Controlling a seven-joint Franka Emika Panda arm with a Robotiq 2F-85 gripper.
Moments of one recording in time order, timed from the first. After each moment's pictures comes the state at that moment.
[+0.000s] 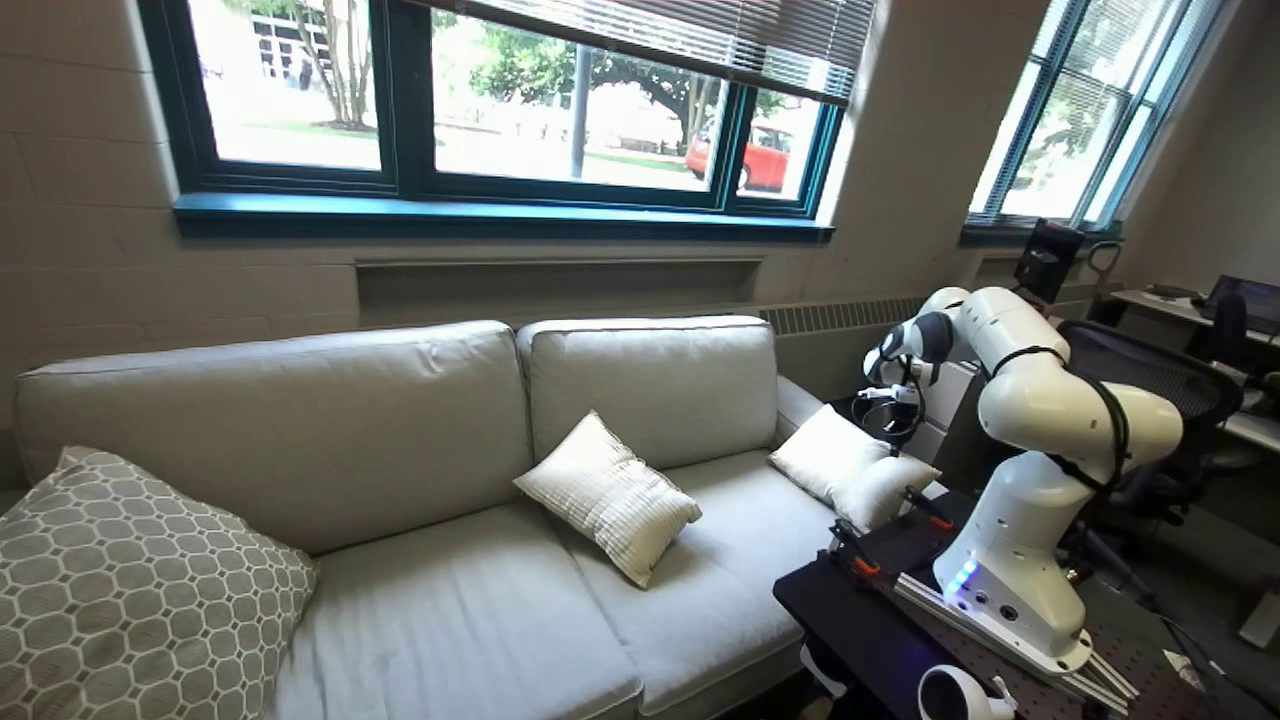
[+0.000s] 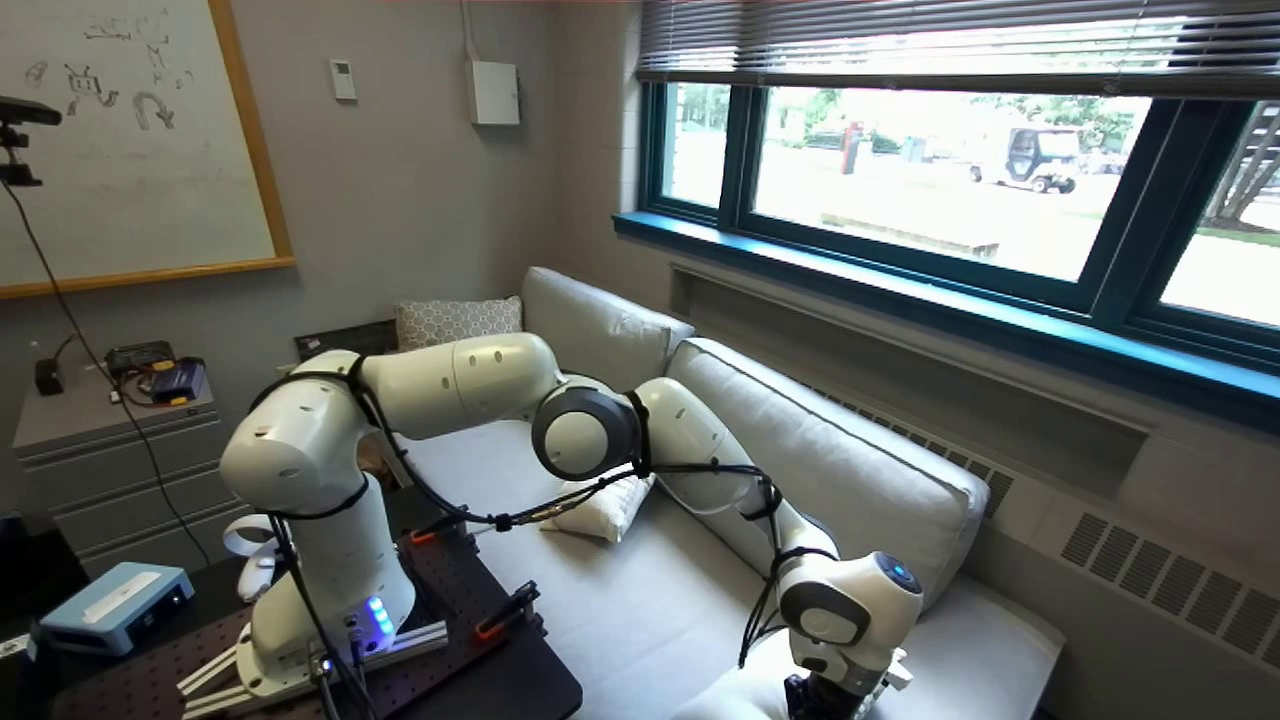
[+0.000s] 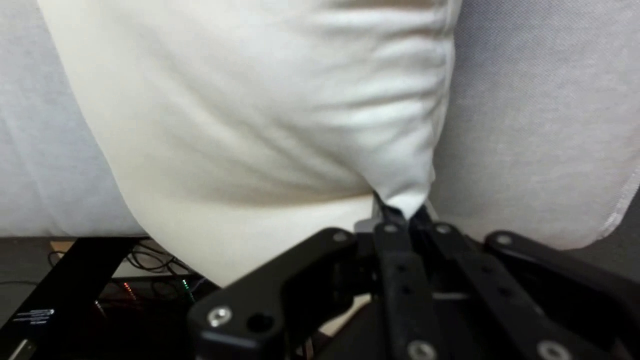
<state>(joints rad) -0.58 1.32 -0.38 -1.10 0.28 2.16 2.35</state>
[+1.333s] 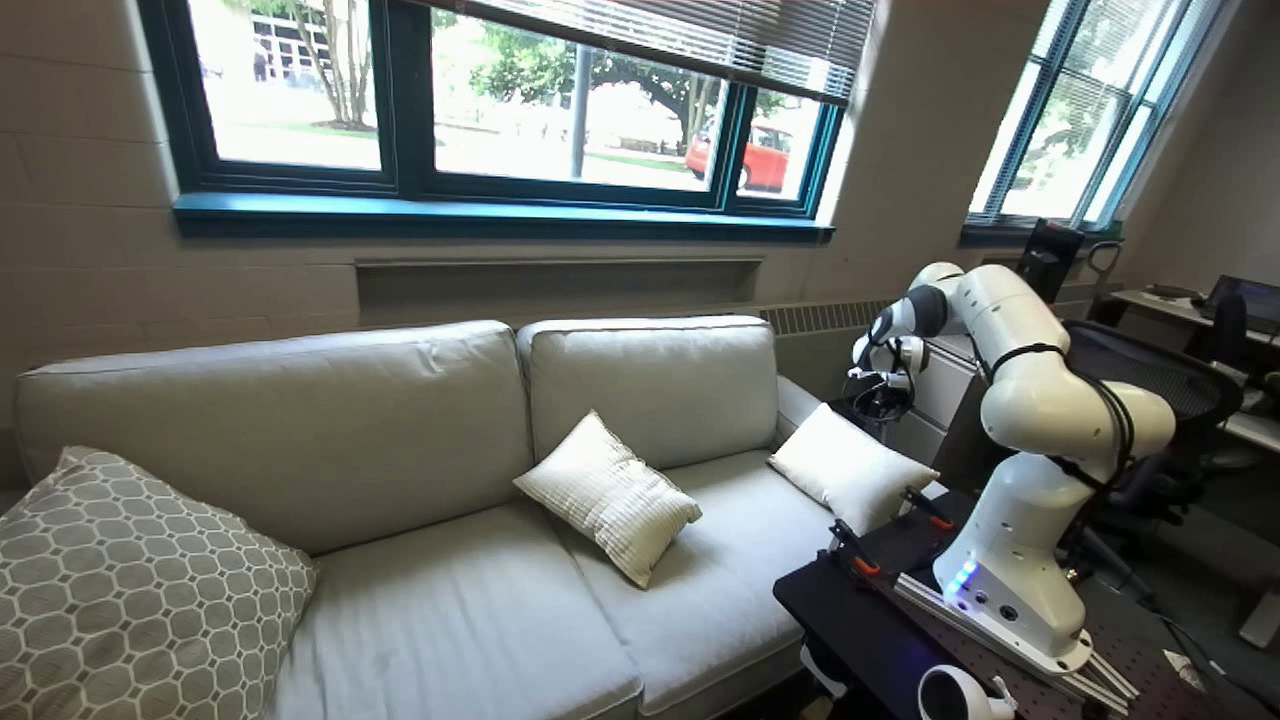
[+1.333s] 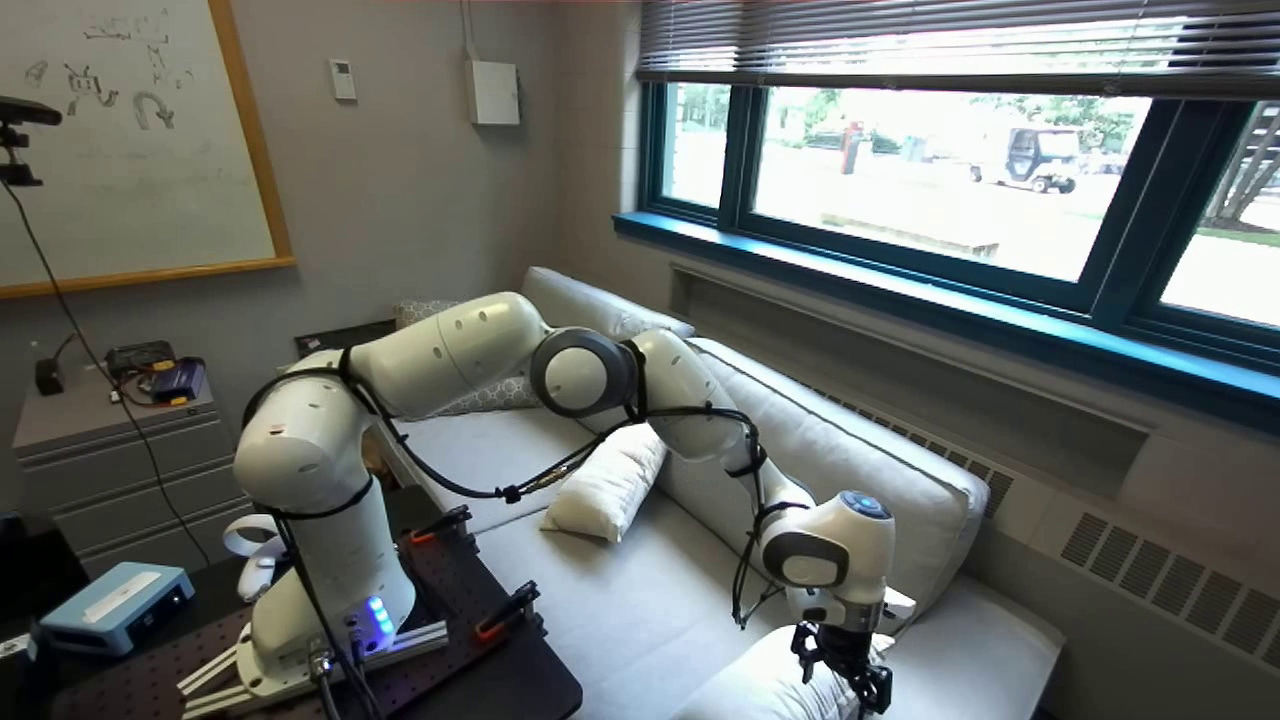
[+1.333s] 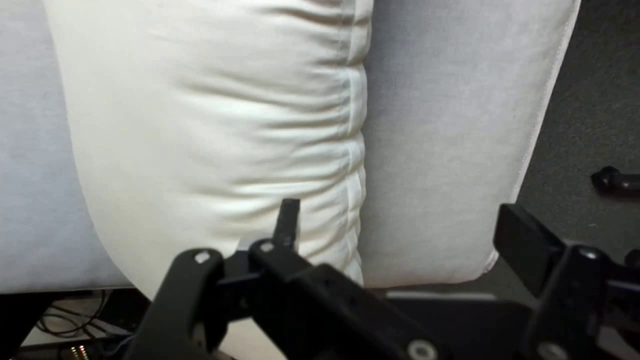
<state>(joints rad) -0.45 1.15 -0.41 -1.35 0.29 2.45 2.30</state>
